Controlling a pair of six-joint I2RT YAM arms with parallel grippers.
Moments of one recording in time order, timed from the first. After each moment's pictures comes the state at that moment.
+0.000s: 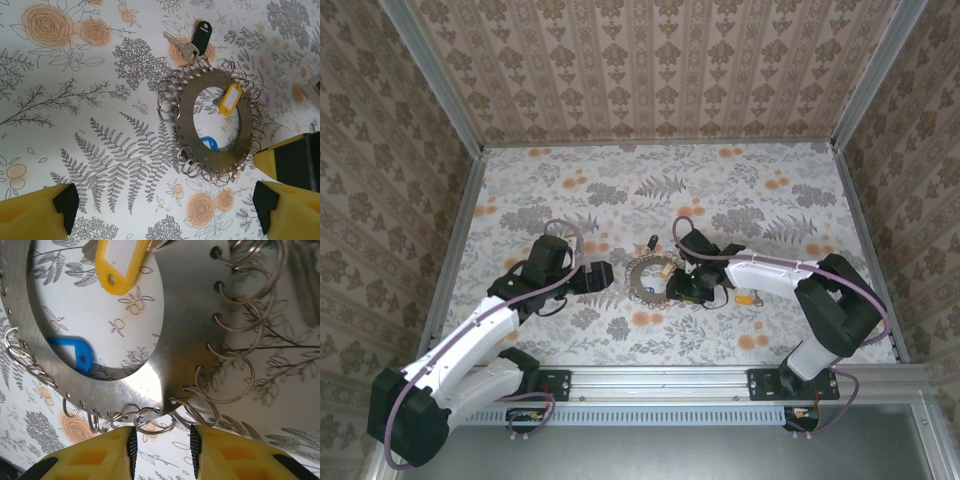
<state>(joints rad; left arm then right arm) -0.56 0.92 0.59 -0.48 0.20 -0.59 0.67 1.59 0.84 -0.45 -0.26 0.81</state>
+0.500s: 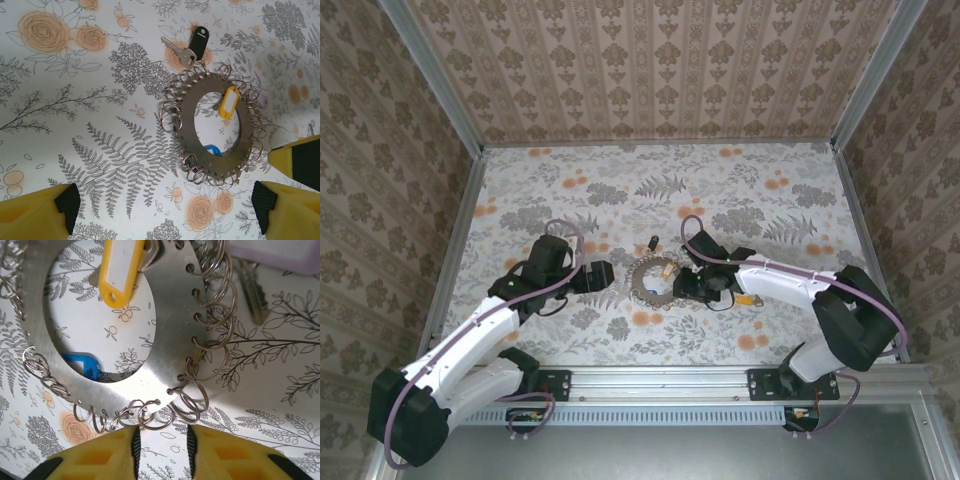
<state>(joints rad) -0.56 0.92 0.59 -0.46 0.20 -0.58 0.67 1.49 0.80 -0.46 -0.19 0.83</state>
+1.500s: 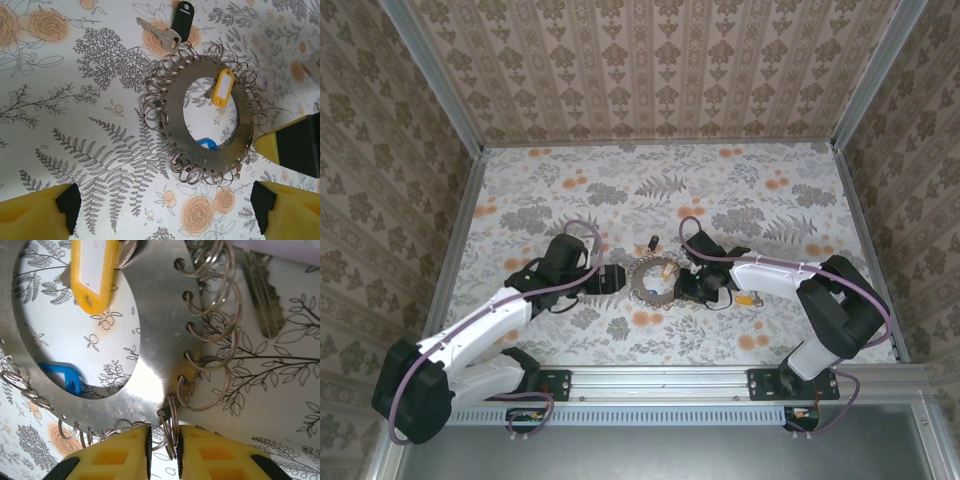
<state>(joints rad) -0.64 1.05 0.59 -0.37 0.21 -0.55 0.64 1.58 0.79 -0.40 -0.26 0.82</state>
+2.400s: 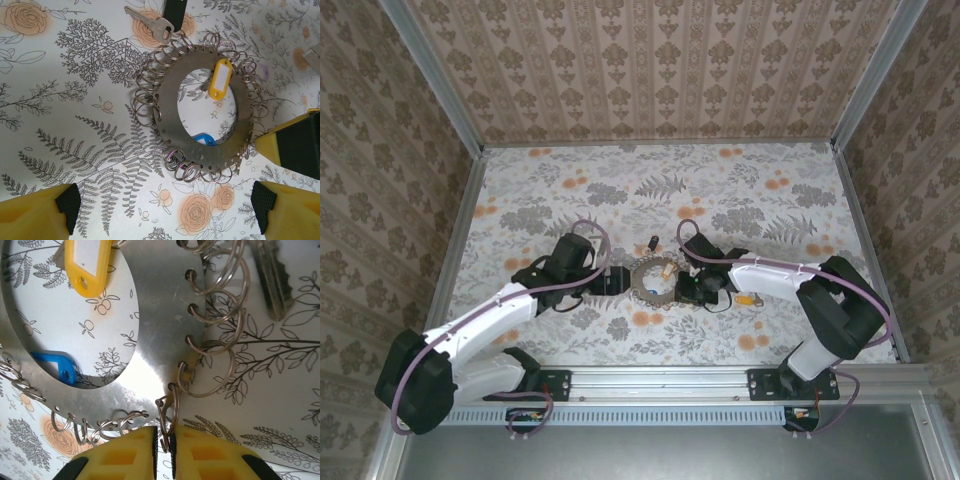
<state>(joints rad) -0.67 1.10 0.61 -0.37 0.21 -0.54 0.67 1.57 0.79 -0.43 -0.24 0.83</state>
